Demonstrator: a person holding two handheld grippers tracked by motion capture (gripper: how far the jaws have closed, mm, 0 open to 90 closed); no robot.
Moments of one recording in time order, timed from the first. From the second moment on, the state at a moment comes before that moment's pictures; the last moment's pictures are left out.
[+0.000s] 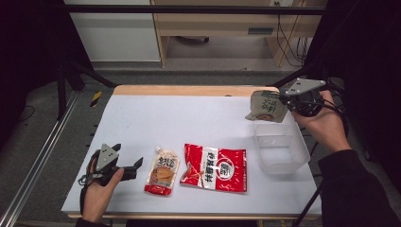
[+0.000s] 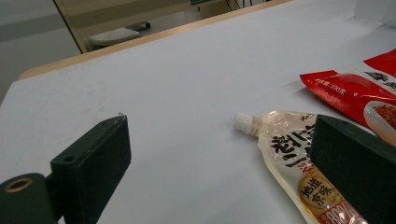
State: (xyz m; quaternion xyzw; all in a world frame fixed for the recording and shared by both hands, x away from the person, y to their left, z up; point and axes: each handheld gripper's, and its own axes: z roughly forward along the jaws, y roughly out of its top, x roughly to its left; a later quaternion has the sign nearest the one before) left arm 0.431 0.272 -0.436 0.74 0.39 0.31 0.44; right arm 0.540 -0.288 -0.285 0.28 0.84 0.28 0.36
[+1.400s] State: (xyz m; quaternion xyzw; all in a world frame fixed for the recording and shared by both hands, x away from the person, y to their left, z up) left arm 0.432 0.270 -0.437 0.75 0.39 0.30 0.44; right arm 0.573 -0.324 -0.317 0.31 0.85 0.27 0.33
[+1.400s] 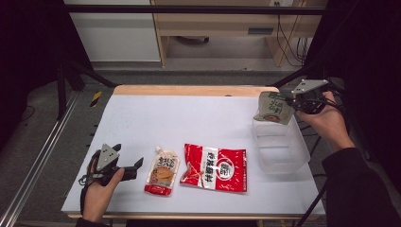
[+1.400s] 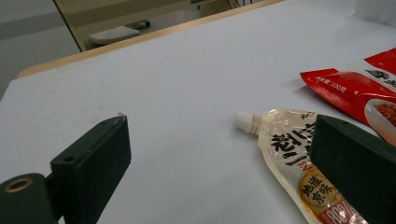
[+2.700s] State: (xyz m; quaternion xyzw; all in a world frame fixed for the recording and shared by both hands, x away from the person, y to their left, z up) left arm 0.434 0.268 -0.439 0.75 0.39 0.30 0.44; right arm 0.609 -0.335 -0.356 0.38 0.83 0.26 0.30
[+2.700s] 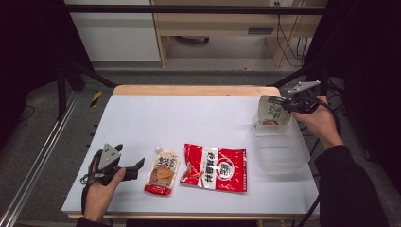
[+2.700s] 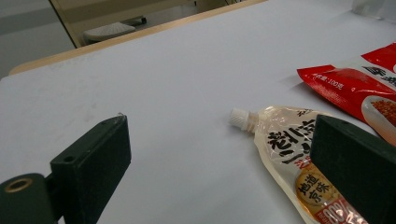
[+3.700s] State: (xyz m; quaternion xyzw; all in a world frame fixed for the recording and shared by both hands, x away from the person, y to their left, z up) left arm 0.435 0.265 -0.440 0.76 0.39 0.28 0.43; right arm 0.555 -0.320 -0.308 0.37 0.79 0.31 0.37
